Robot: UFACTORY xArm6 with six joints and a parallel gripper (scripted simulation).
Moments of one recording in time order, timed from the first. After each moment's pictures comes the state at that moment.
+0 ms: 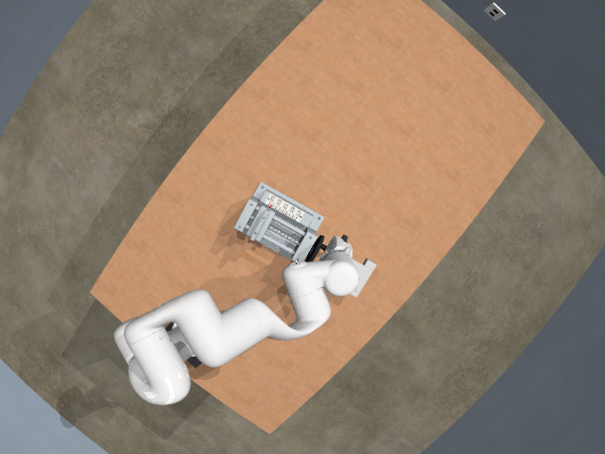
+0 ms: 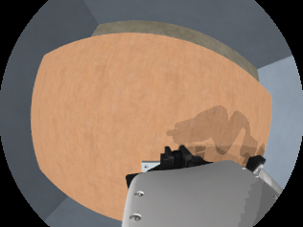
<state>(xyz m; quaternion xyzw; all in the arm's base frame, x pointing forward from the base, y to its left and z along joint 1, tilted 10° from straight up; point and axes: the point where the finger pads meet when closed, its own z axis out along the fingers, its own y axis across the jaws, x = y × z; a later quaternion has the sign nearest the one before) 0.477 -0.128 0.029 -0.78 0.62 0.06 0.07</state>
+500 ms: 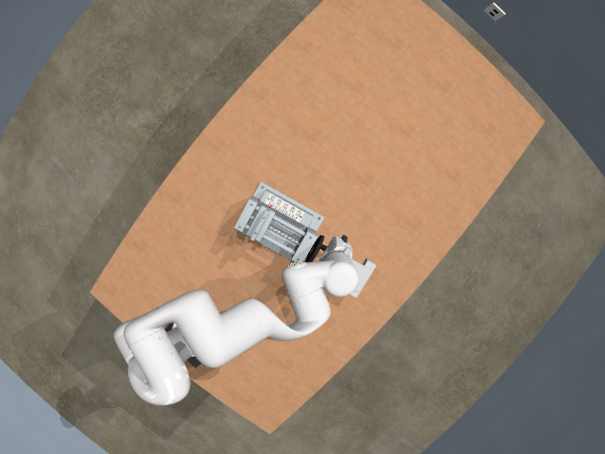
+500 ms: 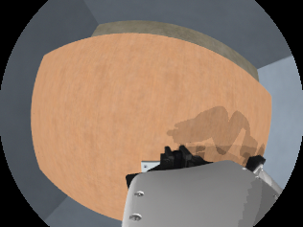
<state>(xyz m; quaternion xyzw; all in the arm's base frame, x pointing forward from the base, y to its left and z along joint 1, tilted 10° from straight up) 0.476 -0.128 0.030 -0.78 0.62 0.06 0.07</state>
